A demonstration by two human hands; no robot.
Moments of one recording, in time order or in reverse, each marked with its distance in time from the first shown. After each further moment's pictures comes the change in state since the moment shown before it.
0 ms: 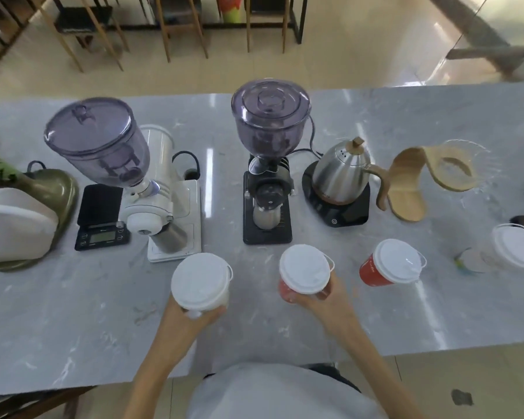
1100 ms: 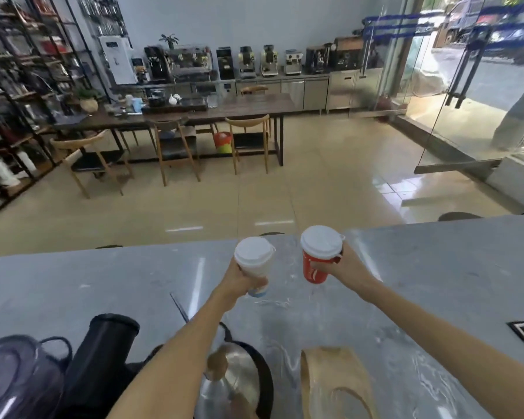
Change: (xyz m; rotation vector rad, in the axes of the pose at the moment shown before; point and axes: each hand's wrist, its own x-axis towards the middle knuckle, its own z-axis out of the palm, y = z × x) left_hand 0.441 0.274 0.352 -0.047 -0.170 0.136; right_hand 0.453 -0.165 -0.364 -0.136 -0.062 -0.229
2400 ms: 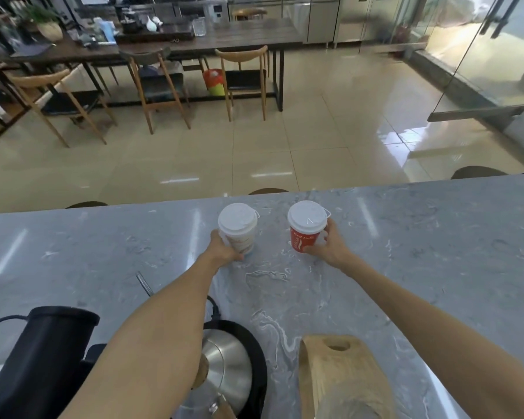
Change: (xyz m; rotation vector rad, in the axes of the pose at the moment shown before) left_hand 0.083 -0.063 -0.012 0.173 0.102 -0.357; right_hand 0.084 0.109 0.042 -0.064 -0.032 0.242
